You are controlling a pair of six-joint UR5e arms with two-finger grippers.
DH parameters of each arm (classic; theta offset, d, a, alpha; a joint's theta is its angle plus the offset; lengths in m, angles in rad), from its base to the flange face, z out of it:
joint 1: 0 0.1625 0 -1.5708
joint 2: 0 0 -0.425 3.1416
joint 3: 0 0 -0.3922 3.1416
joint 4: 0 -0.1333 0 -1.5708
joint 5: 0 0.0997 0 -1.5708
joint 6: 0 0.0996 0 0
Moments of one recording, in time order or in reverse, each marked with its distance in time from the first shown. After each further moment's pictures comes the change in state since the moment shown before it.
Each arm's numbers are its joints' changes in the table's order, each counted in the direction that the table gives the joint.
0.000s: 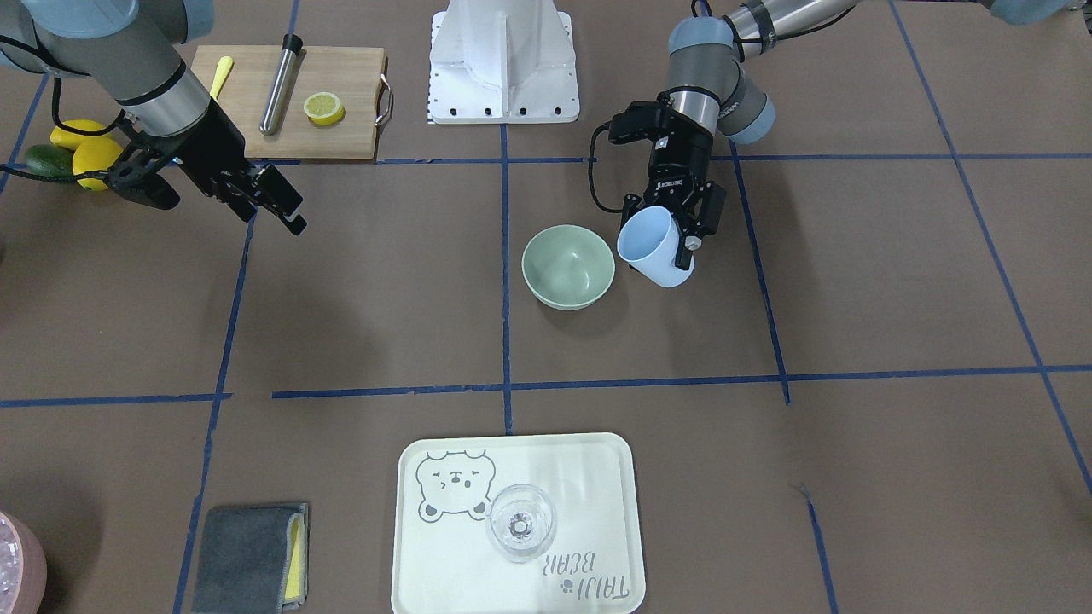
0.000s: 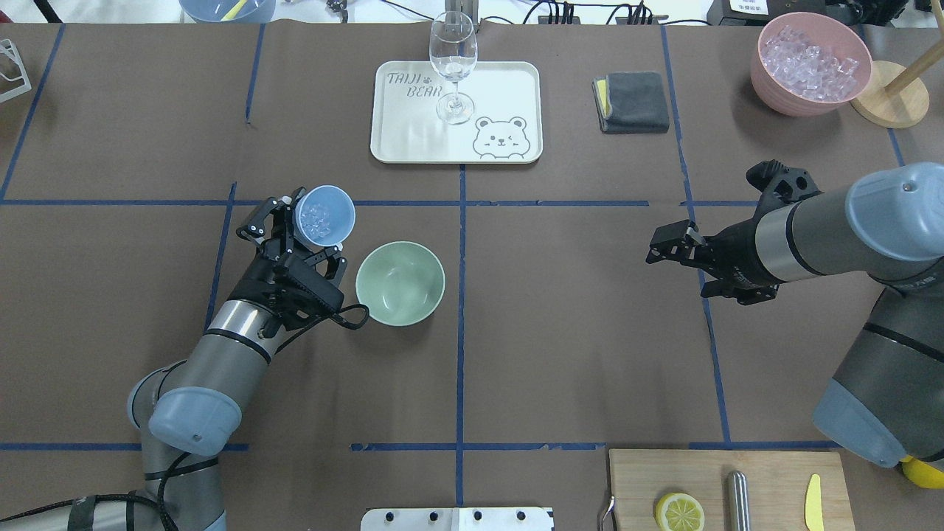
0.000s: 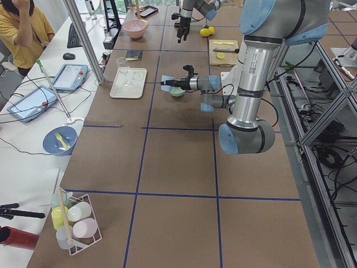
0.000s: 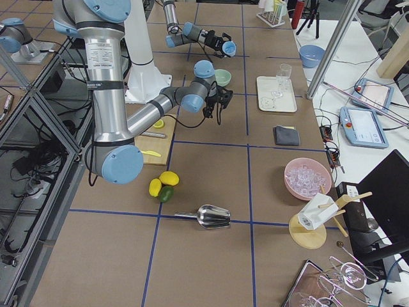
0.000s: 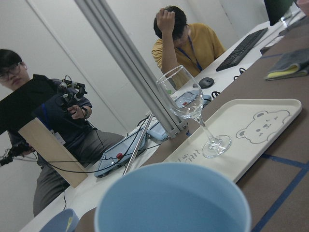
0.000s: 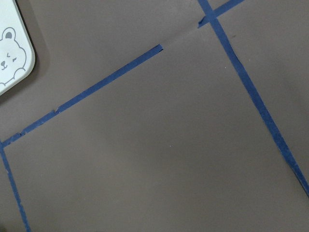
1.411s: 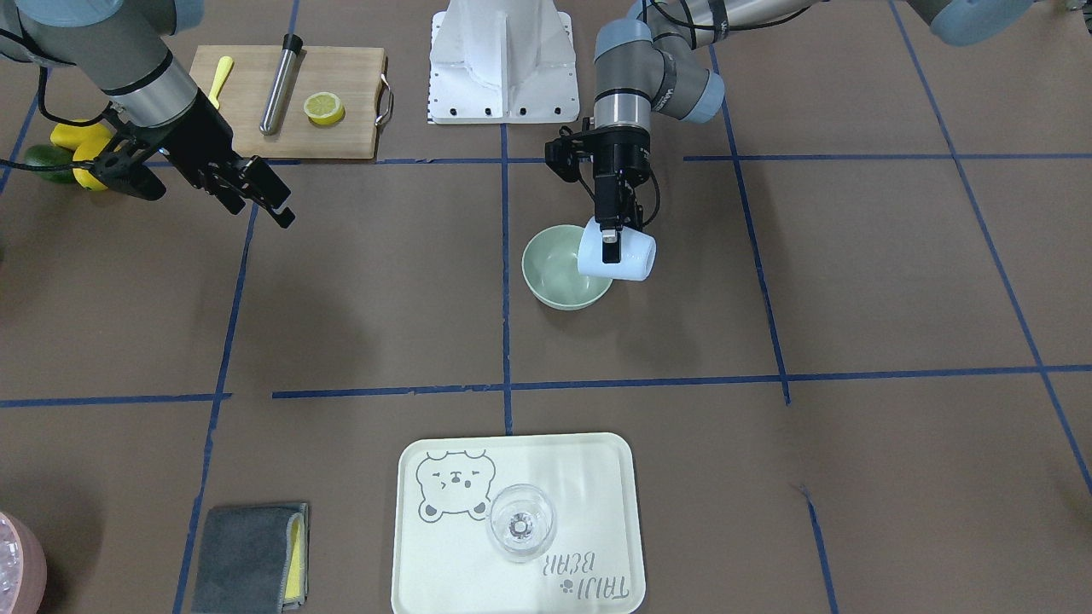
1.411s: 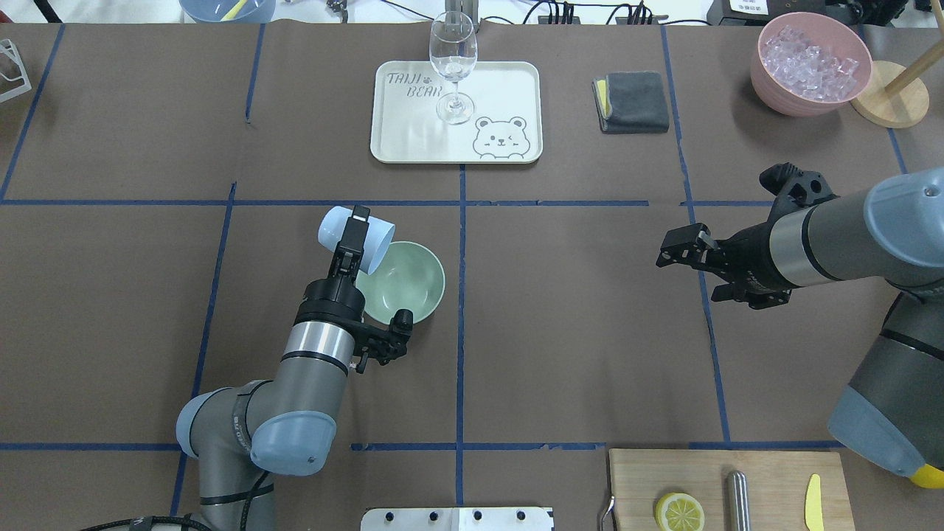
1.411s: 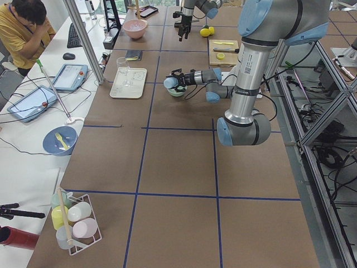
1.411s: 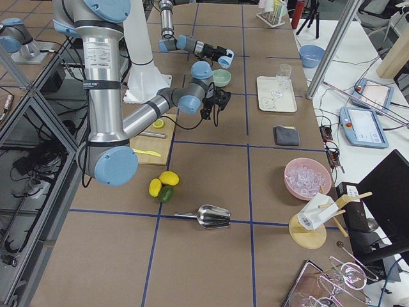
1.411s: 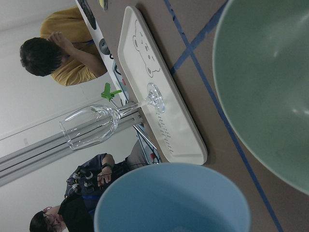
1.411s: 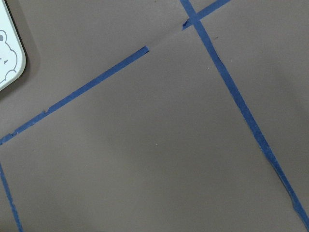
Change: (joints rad) left arm 0.075 0.112 0.025 -0.391 0.221 0.883; right arm 0.001 0.042 0.031 0.000 -0.001 0.006
